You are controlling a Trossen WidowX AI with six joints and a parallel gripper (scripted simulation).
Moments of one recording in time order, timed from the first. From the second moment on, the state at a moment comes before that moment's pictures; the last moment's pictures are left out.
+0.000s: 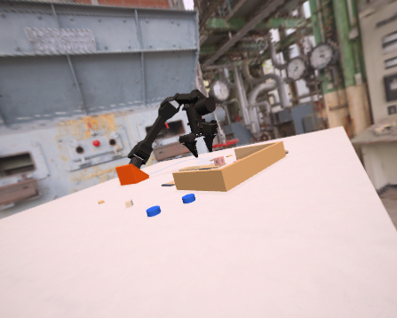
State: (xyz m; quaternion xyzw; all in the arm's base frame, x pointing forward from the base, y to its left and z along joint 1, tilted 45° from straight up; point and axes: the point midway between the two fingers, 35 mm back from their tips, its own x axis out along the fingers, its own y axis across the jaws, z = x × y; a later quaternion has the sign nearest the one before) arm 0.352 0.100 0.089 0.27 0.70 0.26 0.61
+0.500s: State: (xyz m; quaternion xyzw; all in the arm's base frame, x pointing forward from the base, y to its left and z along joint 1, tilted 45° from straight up) arm 0.397 0.097 0.088 0.27 0.70 0.26 0.61
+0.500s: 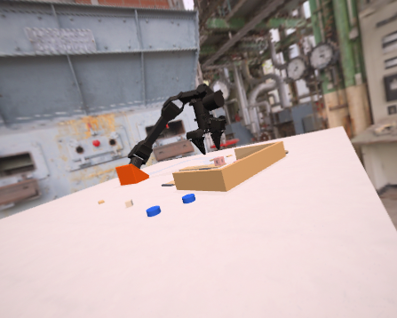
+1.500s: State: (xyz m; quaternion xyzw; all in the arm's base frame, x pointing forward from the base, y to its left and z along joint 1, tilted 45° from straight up) arm 0.425 0.112 0.069 0.26 0.69 0.26 0.62
